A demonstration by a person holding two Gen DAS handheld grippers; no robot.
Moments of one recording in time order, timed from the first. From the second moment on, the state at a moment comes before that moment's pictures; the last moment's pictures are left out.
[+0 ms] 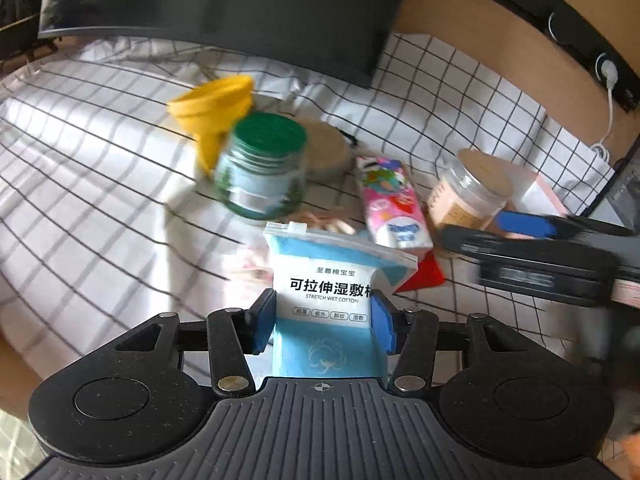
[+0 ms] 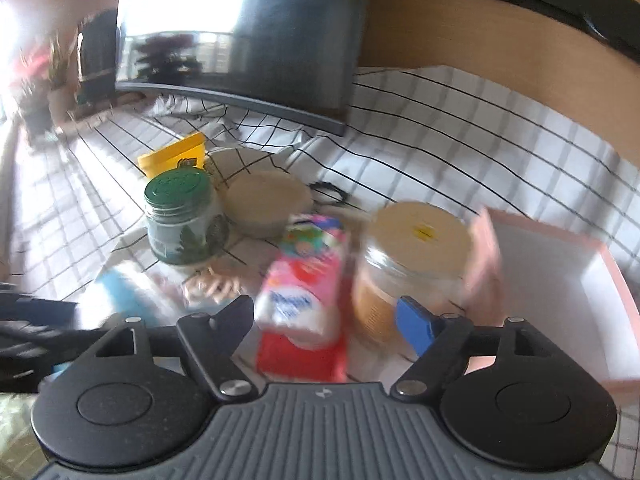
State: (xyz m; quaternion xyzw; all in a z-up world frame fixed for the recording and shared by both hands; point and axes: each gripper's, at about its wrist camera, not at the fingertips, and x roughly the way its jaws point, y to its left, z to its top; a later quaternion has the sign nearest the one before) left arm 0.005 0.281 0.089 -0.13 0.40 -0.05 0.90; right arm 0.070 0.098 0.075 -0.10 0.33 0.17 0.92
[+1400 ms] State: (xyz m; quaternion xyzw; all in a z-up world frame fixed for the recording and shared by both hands) left arm 0.184 0.076 0.186 -0.23 0.35 -0.19 0.89; right arm 0.131 -0.129 0.132 -0.04 0.31 0.06 0.95
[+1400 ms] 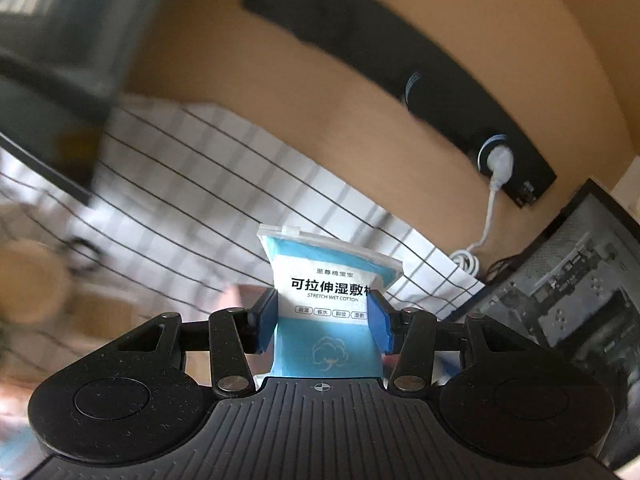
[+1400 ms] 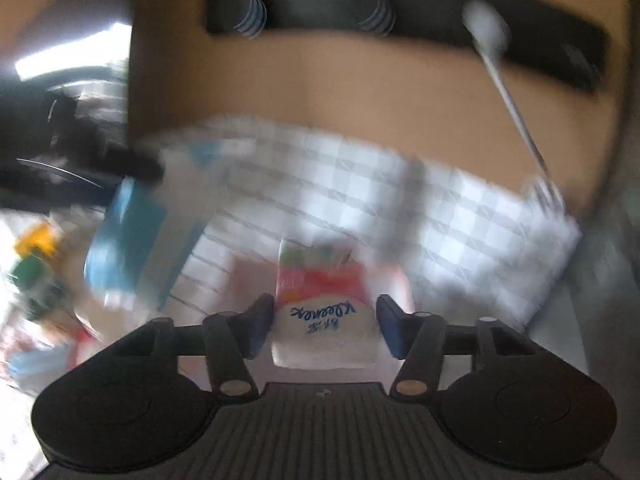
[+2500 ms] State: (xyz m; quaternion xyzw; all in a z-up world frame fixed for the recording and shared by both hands) left arm 0.032 0.292 0.169 -0.16 0.30 -0.01 0.94; right arm 0.085 -0.023 0.176 -0.01 0.27 0.18 0.95
